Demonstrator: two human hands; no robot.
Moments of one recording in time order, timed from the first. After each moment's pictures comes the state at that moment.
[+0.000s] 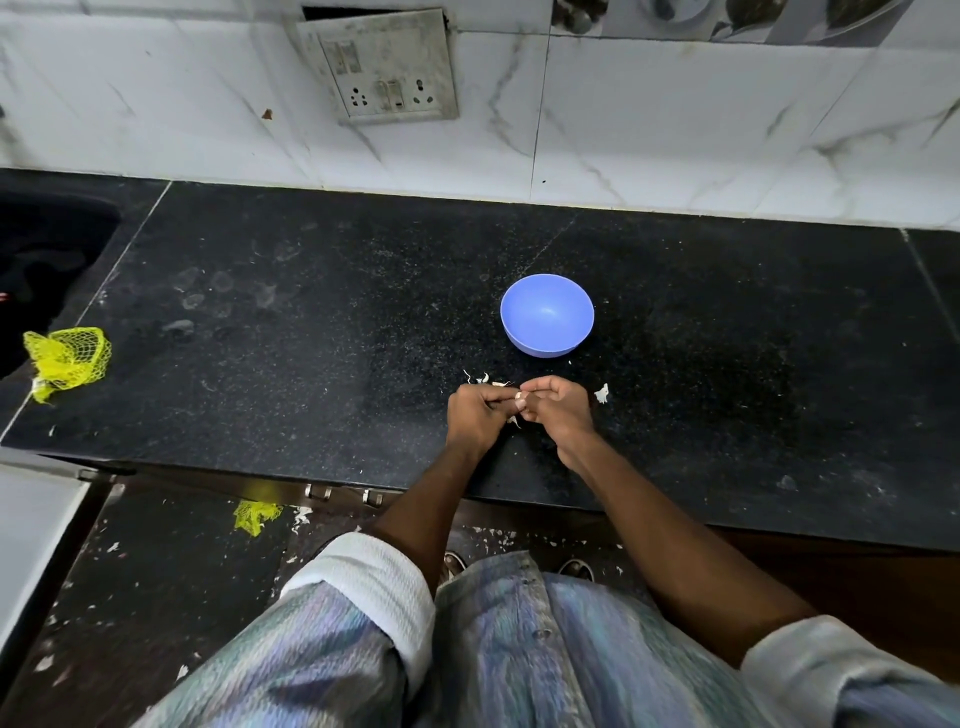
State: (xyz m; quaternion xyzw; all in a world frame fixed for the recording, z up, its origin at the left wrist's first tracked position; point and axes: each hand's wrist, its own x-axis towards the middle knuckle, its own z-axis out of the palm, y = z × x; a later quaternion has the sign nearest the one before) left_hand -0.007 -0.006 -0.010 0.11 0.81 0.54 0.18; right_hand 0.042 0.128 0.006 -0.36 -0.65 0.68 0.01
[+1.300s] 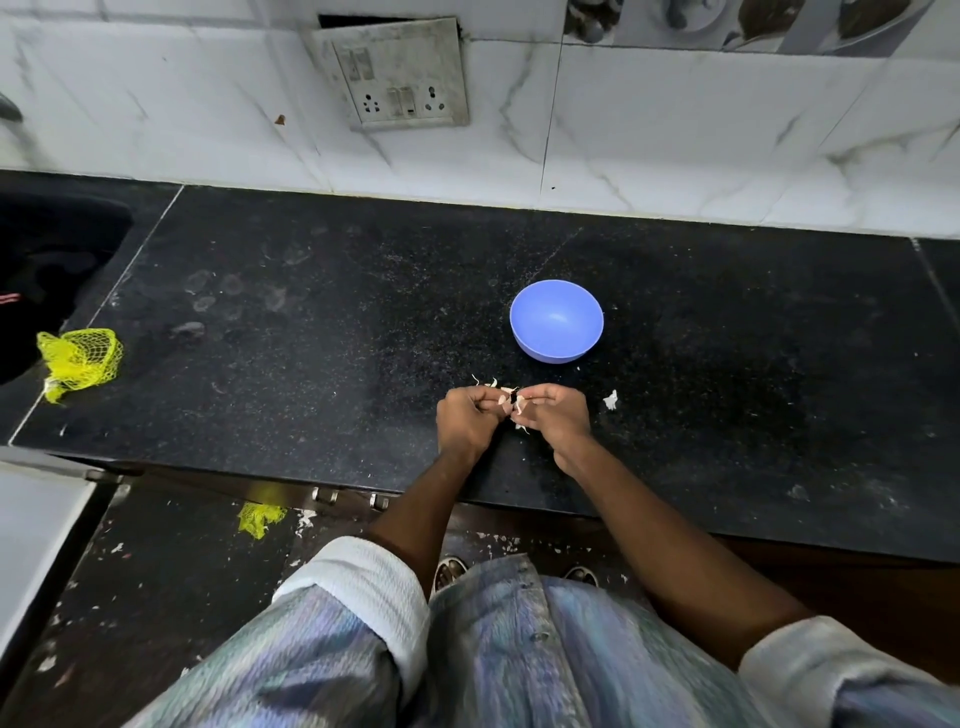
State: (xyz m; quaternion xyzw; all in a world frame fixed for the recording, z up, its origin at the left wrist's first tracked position) left_hand -0.016 -0.023 -0.014 0.03 0.85 0.51 0.15; right_hand 0.034 0.113 0.007 -0.37 -0.62 0.69 0.00
